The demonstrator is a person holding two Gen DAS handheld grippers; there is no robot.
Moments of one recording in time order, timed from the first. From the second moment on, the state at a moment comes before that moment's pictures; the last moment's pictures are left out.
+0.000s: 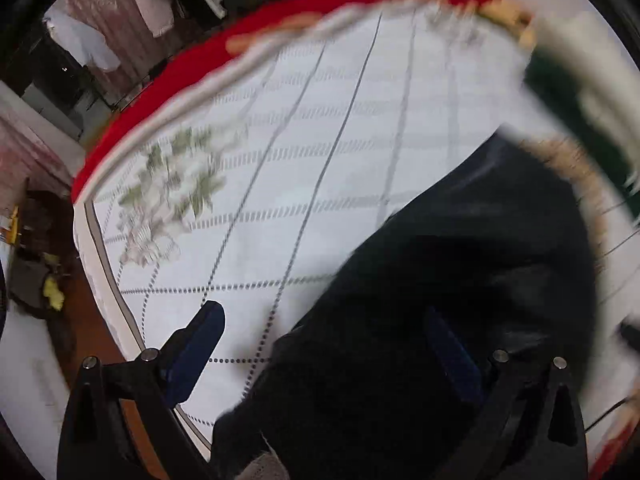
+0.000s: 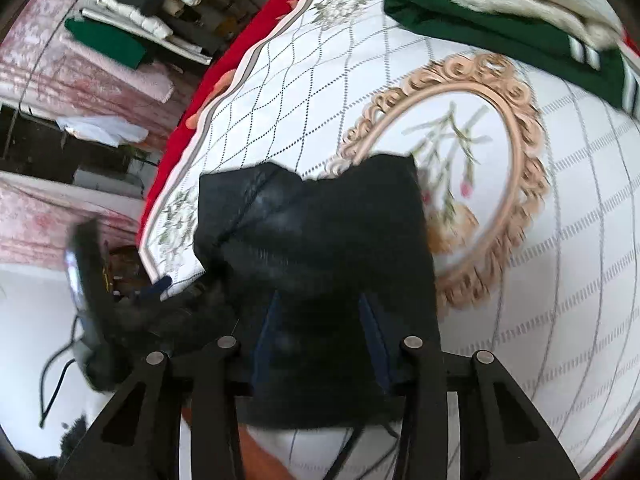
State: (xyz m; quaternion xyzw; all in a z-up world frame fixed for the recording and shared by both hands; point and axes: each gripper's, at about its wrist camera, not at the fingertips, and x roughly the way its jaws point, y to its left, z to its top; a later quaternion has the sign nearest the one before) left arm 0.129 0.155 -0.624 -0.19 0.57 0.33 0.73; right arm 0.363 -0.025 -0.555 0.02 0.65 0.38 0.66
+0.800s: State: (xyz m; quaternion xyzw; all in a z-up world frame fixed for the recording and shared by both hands) left arm 0.011 0.144 -0.613 -0.29 0.56 0.36 0.68; right arm 0.401 -0.085 -0.601 0.08 0.70 0.39 0.59
